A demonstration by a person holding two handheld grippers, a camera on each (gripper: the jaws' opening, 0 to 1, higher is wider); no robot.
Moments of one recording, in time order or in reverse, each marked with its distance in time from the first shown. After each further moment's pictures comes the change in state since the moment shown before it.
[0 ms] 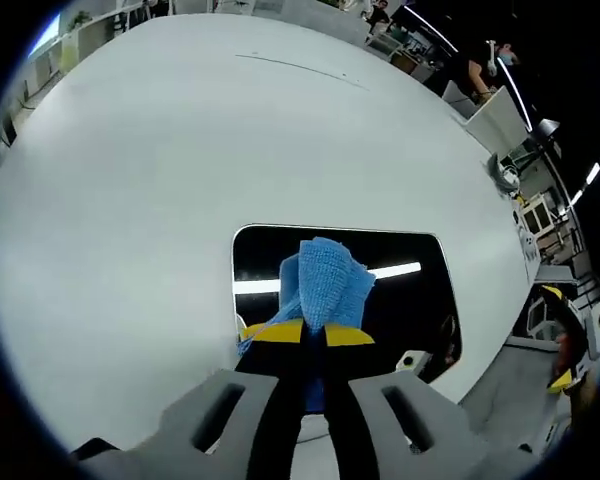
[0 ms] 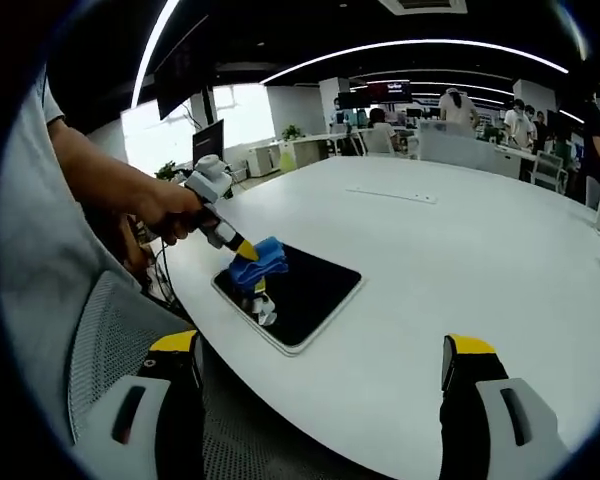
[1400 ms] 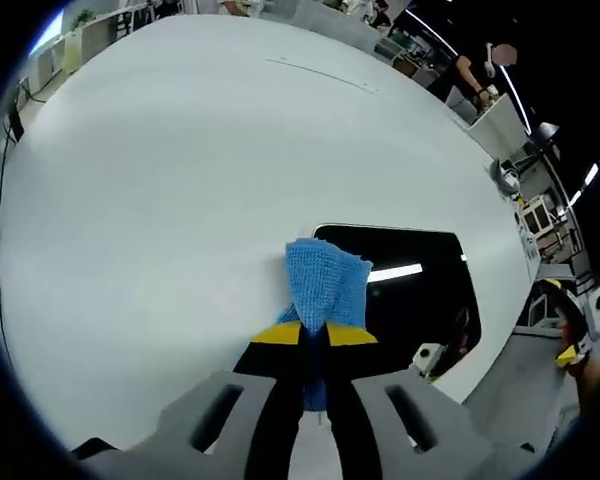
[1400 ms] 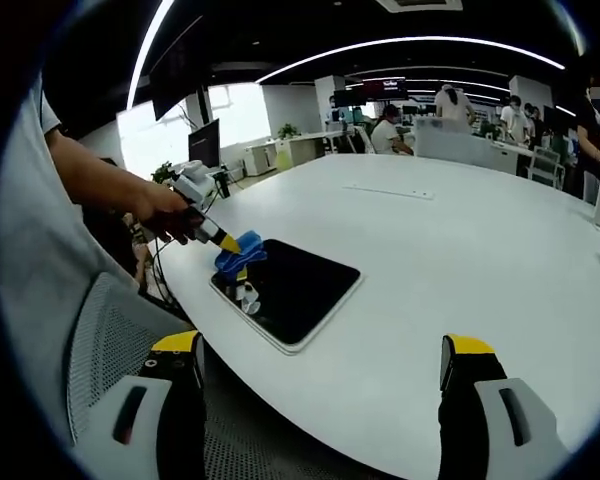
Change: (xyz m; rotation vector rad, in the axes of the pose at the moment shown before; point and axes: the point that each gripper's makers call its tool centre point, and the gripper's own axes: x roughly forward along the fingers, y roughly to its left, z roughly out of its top) left arm -0.014 0.041 -0.001 0.027 -0.011 -0.001; right arm 0.002 0.001 -0.003 0.013 0.016 -0.008
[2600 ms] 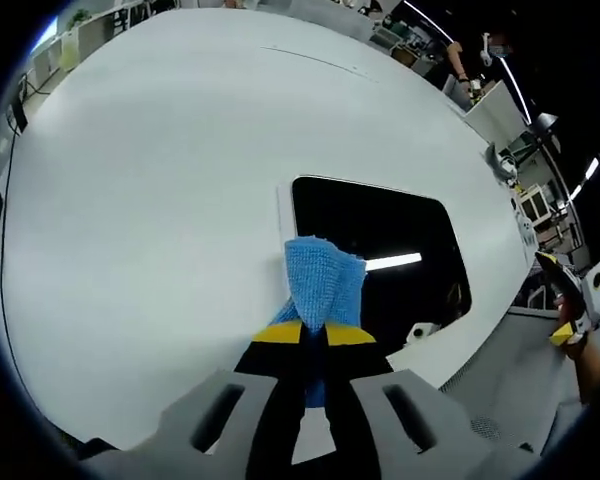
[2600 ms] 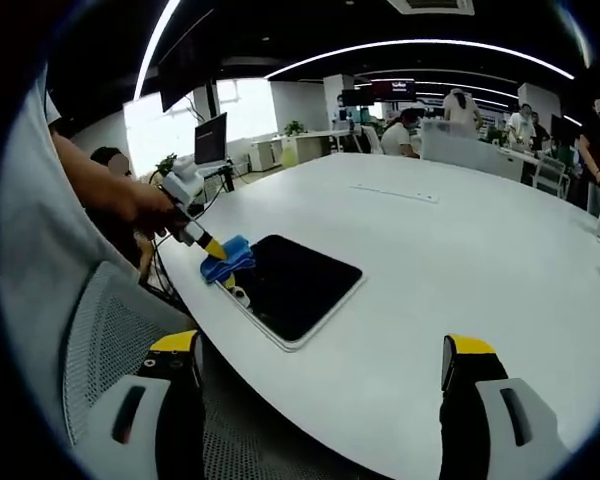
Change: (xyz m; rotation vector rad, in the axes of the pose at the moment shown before) left arm -0.021 -0.014 -0.043 -0.011 0.038 -0.009; right arm -0.001 0.002 0.001 -0.056 0.003 0.008
